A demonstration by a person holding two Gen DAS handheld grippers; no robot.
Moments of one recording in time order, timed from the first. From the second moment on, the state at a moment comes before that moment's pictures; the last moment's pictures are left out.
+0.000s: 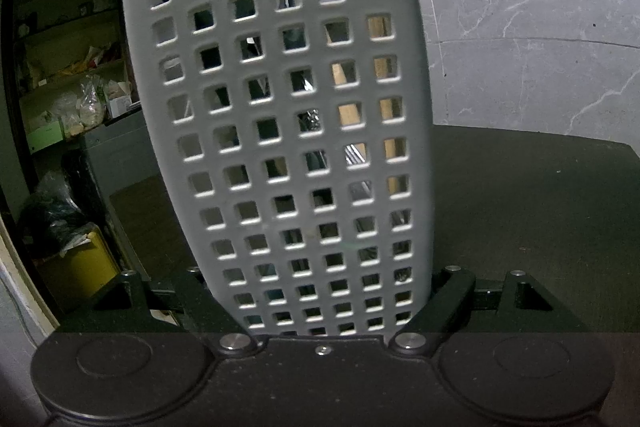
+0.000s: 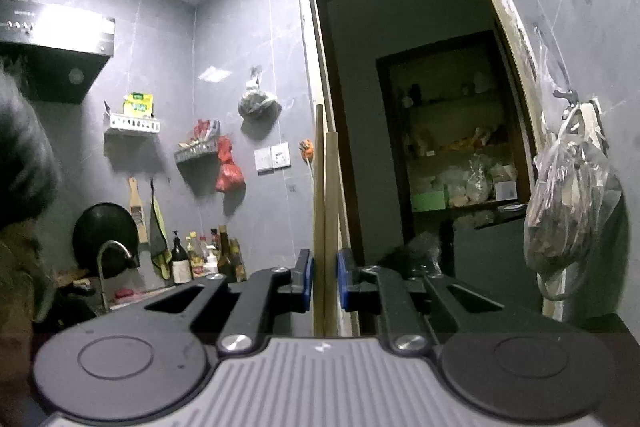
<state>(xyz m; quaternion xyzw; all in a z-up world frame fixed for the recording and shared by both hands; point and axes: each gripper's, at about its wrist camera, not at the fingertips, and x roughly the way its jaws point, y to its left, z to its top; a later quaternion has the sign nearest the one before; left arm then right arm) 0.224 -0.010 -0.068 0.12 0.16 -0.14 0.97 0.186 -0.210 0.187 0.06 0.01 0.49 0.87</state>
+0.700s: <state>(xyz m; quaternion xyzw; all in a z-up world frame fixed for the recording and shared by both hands) 0.226 -0.009 -0.069 0.12 0.16 -0.14 0.97 0.191 -0.198 0.115 0.04 0.03 0.45 0.89</state>
